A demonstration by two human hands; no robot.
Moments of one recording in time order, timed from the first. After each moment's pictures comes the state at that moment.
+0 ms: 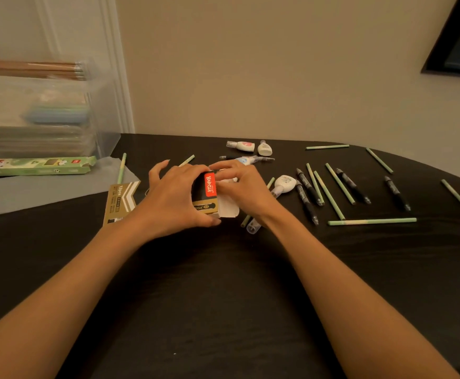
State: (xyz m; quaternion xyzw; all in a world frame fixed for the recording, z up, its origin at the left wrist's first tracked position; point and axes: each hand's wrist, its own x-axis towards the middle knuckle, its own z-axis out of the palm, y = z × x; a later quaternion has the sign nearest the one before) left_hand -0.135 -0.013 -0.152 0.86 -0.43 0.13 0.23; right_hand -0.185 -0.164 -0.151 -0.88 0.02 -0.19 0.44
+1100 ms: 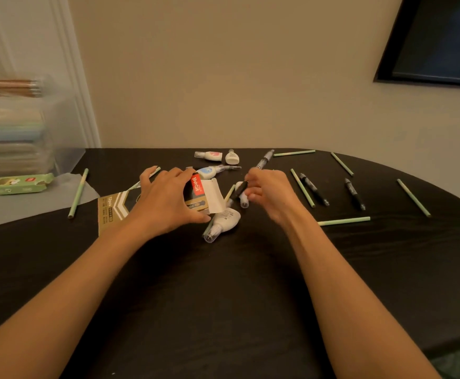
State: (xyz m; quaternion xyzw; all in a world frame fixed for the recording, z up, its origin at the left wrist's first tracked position) left_hand -0.144 -0.072 -0.145 0.89 -0.41 0.14 0.16; right_hand -0.234 -0.239 -0.135 -0.66 0.25 -0.23 0.67
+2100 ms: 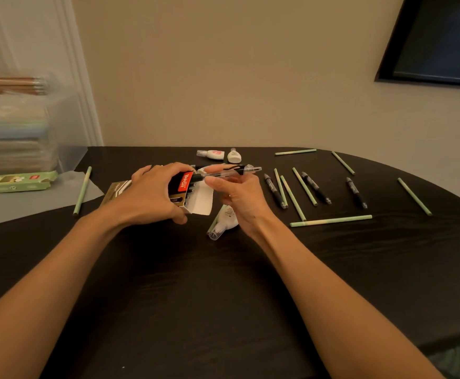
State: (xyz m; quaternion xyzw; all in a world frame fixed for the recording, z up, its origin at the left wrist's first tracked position) left_hand -0.127 -0.042 -0.131 0.85 -0.45 0.02 0.26; right_hand -0.223 -0.191 -0.150 -0.67 0.06 -0.25 0.69
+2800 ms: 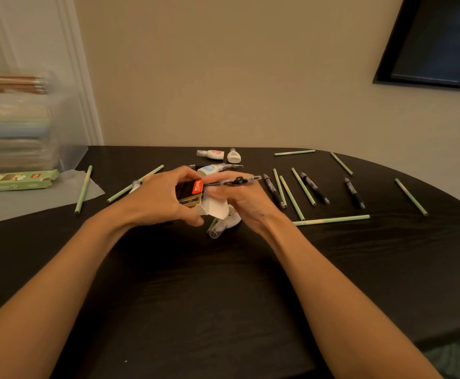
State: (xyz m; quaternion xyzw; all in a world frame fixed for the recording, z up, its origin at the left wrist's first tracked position) left_hand -0.139 -0.046 -0.128 0.81 -0.47 -0.09 0.33; right_hand -0.227 -0.204 -0.150 -0.70 -0.02 -0.18 0.69
